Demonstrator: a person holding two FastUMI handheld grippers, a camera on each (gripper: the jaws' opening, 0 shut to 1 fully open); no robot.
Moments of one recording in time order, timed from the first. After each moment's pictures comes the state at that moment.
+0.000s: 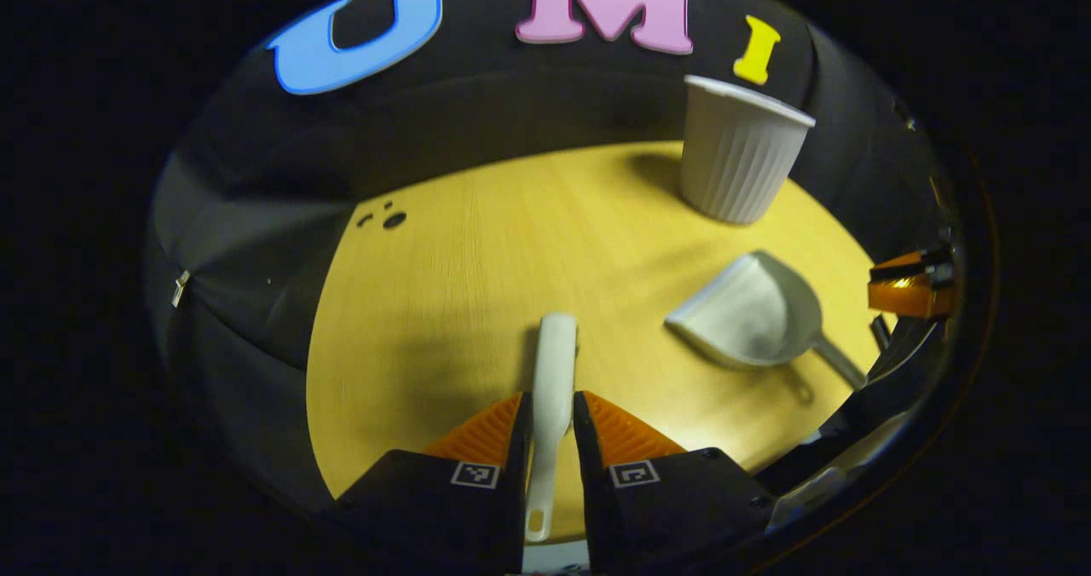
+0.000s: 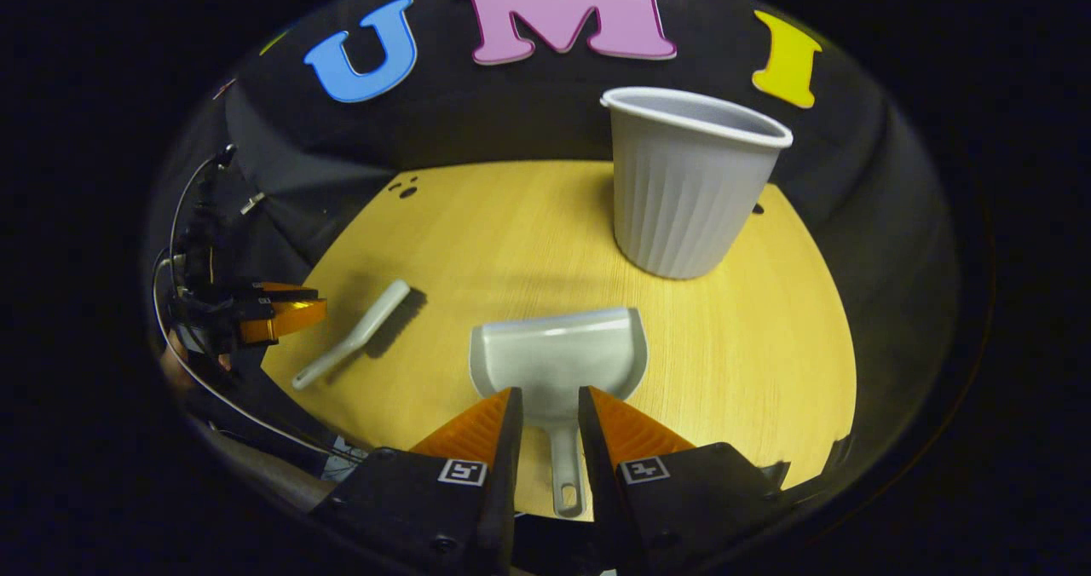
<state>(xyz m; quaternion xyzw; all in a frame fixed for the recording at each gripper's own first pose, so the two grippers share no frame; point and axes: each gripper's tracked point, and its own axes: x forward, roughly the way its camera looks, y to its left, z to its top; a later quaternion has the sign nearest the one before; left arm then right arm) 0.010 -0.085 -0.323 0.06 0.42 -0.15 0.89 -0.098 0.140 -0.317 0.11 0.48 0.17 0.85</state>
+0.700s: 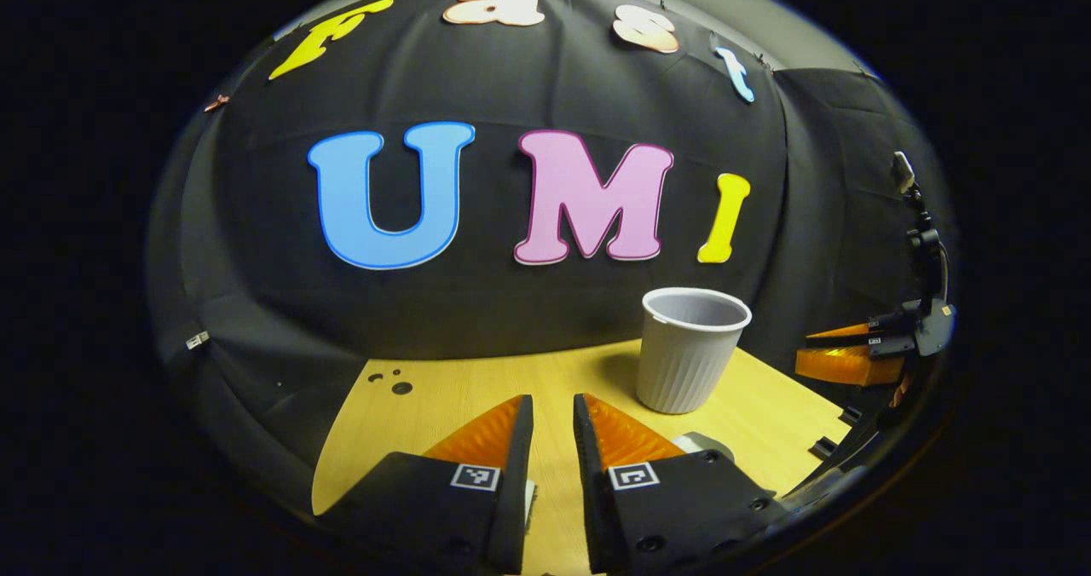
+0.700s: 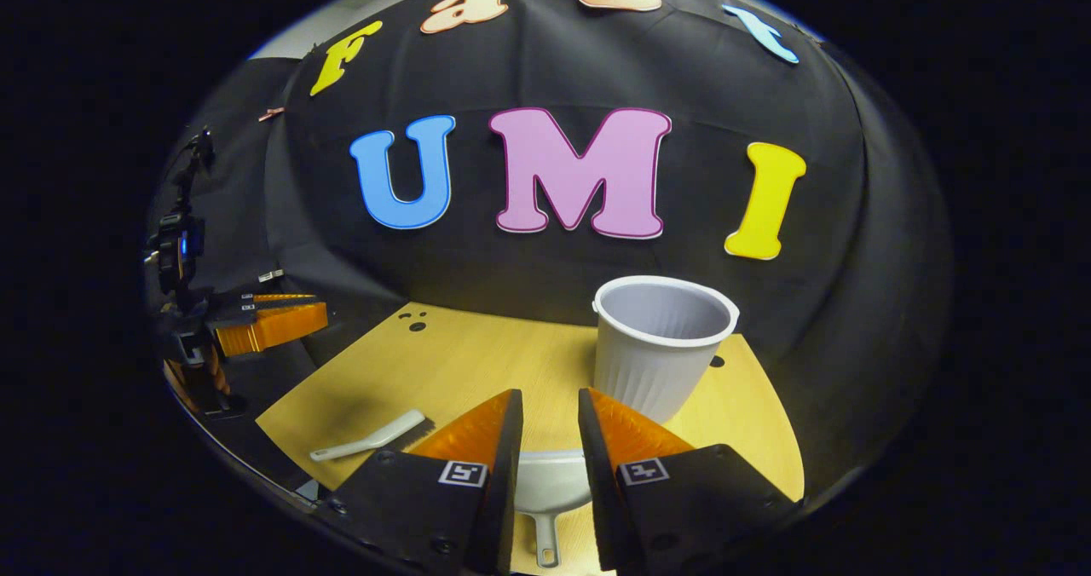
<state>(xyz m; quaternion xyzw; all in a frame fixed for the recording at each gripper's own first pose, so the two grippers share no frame) 0.031 -0.116 -0.143 0.00 0.17 -0.17 0.97 -0.039 0.113 -0.175 0.09 0.26 0.14 0.95</state>
